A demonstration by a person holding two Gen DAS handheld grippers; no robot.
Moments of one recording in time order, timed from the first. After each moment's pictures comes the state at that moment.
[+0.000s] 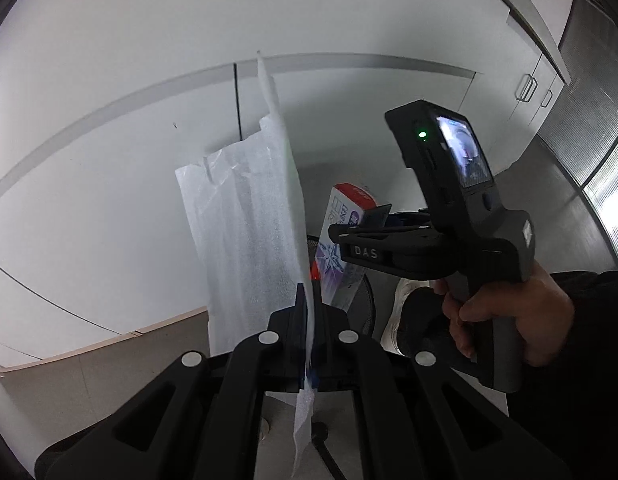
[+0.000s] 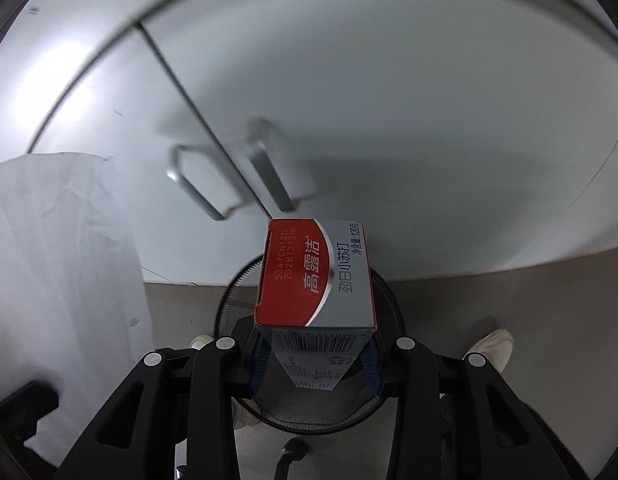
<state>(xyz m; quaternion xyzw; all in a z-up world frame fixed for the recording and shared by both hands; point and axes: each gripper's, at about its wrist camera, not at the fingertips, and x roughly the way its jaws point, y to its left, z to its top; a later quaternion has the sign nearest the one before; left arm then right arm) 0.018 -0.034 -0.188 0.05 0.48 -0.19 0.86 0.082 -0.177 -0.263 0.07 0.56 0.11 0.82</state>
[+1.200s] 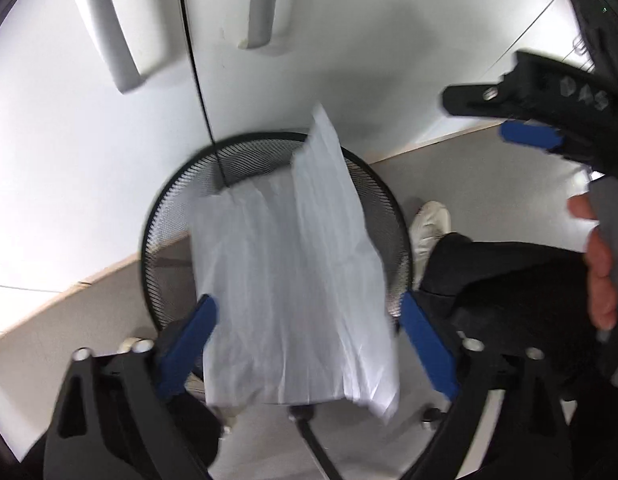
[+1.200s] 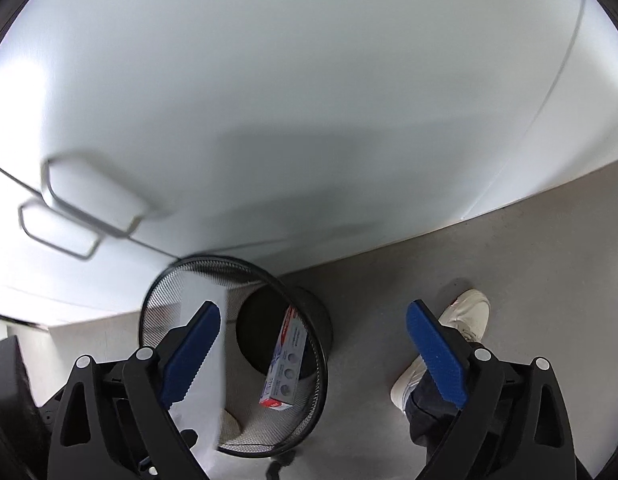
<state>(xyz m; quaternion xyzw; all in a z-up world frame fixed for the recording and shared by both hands) 0.090 -0.047 -0.373 0.05 0.61 -0.18 0.77 0.109 -0.272 -0.310 0.12 0.58 0.00 0.81</state>
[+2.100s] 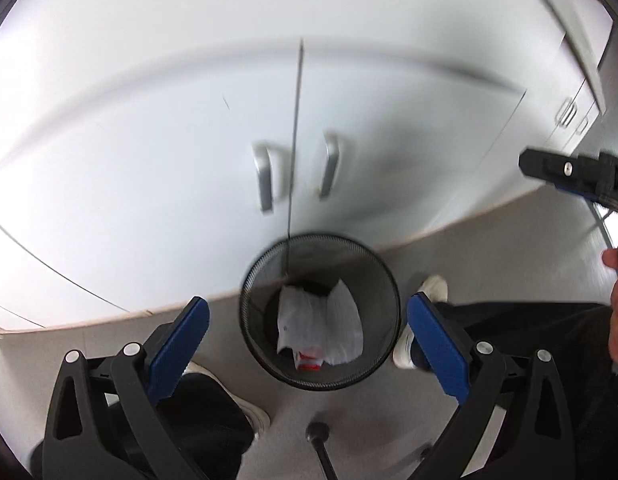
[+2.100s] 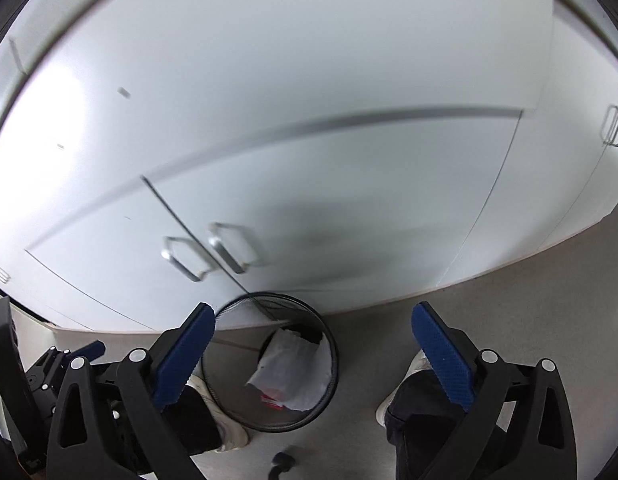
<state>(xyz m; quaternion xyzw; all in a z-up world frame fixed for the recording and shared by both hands) 0.024 -0.001 -0.188 0.01 0.48 -0.12 0.87 0.023 -0.242 -0.122 0.09 0.46 0.02 0.88</state>
